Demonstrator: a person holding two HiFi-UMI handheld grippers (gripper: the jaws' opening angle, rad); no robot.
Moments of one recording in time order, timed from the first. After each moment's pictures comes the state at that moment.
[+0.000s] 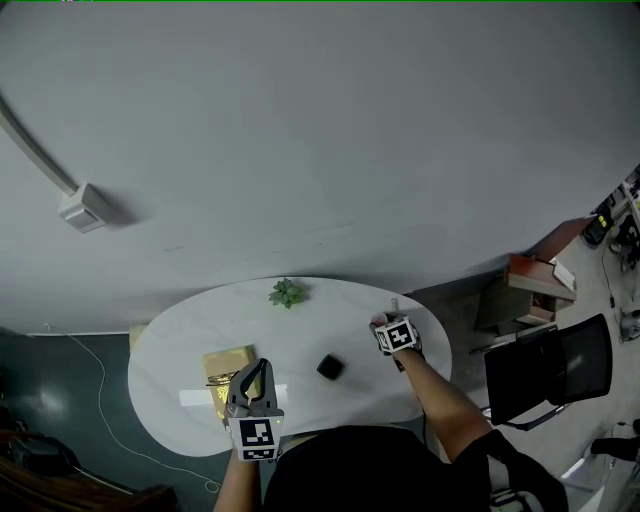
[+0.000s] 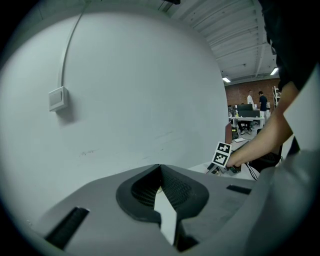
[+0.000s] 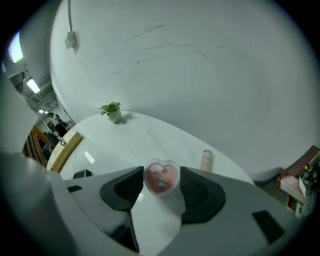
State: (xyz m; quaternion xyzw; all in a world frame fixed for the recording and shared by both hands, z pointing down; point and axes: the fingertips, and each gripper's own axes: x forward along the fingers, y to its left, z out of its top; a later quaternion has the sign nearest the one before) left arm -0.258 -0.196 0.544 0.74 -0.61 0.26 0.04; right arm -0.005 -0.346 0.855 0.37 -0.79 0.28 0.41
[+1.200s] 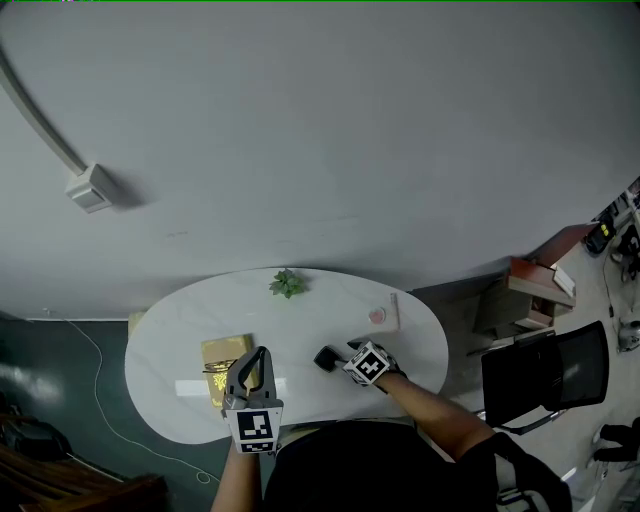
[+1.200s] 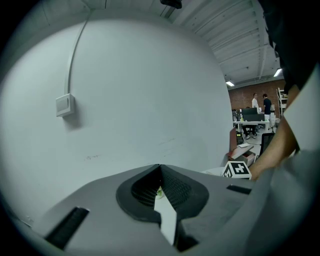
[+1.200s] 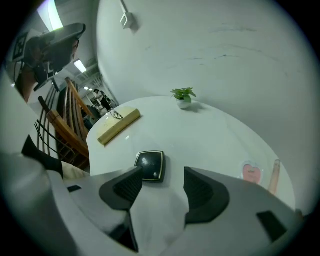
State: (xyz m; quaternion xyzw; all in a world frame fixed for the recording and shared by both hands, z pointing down) left arm -0.249 -0.191 0.524 0.73 -0.64 0.23 0.03; right arm -0.107 -0.209 0.829 0.14 -0.86 0.21 0.44
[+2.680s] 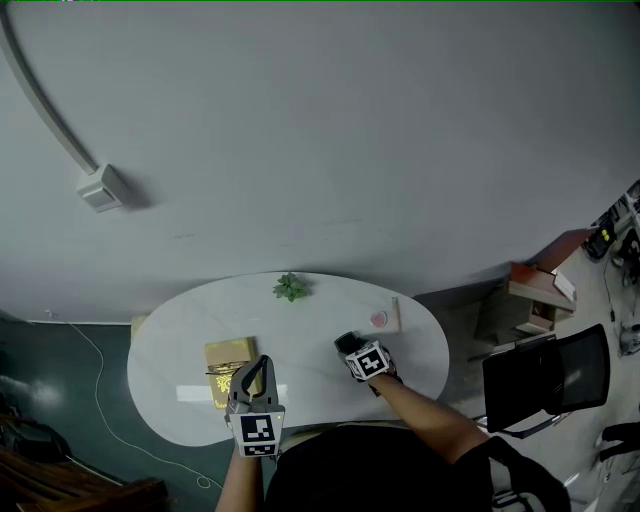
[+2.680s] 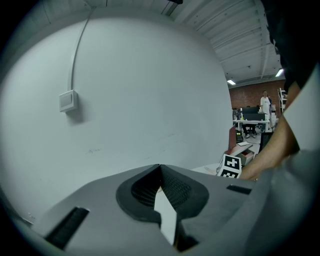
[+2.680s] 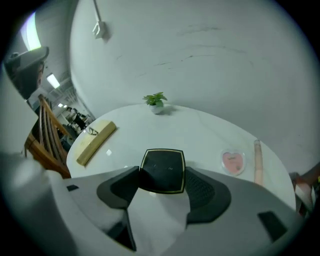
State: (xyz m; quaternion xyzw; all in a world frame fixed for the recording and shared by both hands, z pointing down) left arm -0.255 -0.167 0.537 0.73 -0.64 0.24 0.04; right arm -0.094 -0.239 0.838 0.28 -0.82 0.27 0.41
